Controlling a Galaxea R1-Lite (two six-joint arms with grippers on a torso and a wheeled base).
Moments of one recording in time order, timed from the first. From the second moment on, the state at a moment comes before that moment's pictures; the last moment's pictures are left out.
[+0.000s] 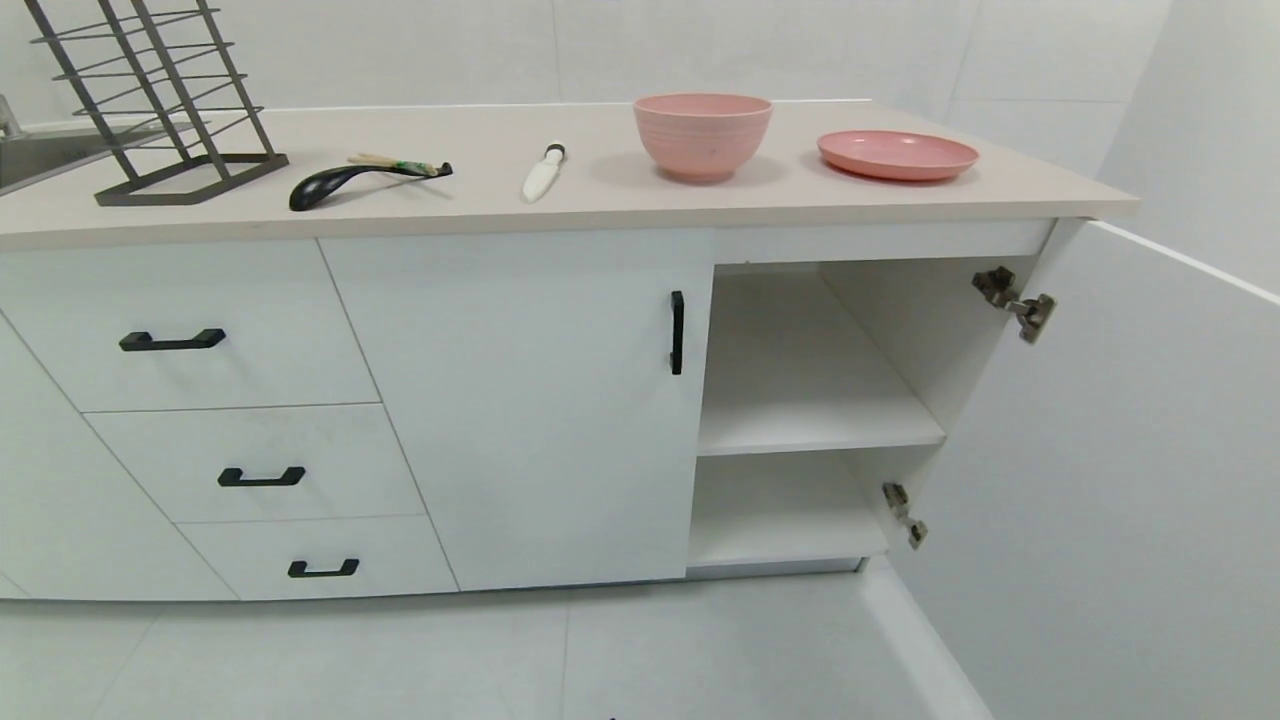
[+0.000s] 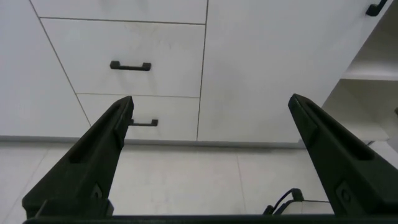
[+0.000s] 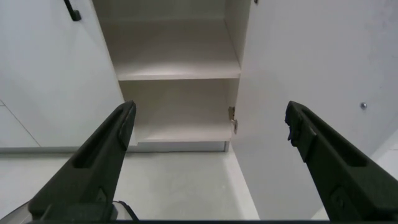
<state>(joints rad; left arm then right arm) 0.00 0.00 0.00 0.00 0.03 -0.04 0.00 0.00 0.00 -0.01 0.08 0.01</state>
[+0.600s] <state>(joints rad) 0.00 0.00 0.00 0.00 0.02 0.00 0.00 0.00 0.00 0.00 0.08 0.01</state>
